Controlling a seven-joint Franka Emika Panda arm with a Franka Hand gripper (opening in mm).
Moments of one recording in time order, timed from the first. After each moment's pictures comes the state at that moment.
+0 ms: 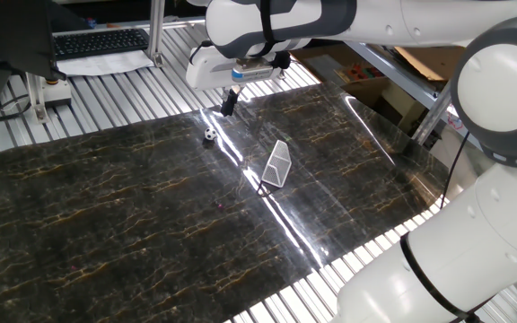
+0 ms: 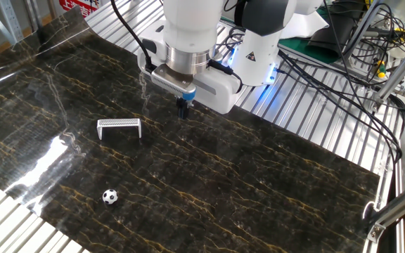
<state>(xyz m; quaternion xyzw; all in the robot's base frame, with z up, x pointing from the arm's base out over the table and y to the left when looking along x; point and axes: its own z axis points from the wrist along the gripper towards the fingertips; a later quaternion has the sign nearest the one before) 0.499 0.000 0.299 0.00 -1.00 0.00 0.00</state>
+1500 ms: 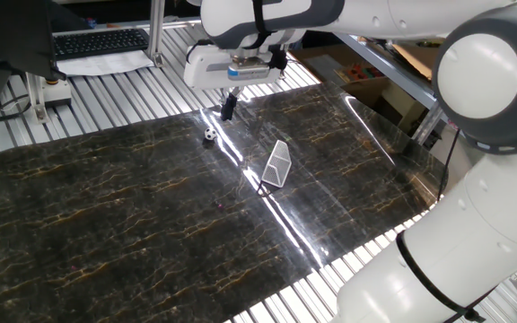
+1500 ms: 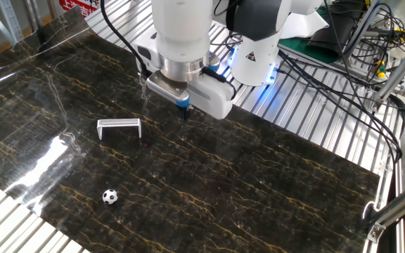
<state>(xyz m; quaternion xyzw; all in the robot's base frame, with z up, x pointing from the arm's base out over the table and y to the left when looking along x) 0.499 0.000 0.293 -0.03 -1.00 -0.01 0.05</state>
